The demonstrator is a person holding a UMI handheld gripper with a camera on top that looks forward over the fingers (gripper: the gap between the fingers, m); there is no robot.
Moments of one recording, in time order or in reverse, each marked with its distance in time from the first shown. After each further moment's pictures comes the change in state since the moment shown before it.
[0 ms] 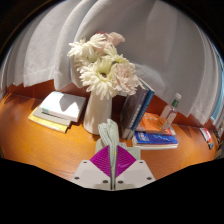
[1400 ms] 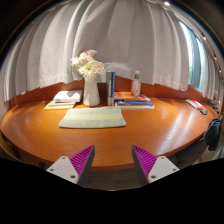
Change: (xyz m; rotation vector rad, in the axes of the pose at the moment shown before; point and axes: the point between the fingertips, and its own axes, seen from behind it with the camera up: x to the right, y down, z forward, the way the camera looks) arm 0.036 0.199 -0.228 0.087 0.010 0.216
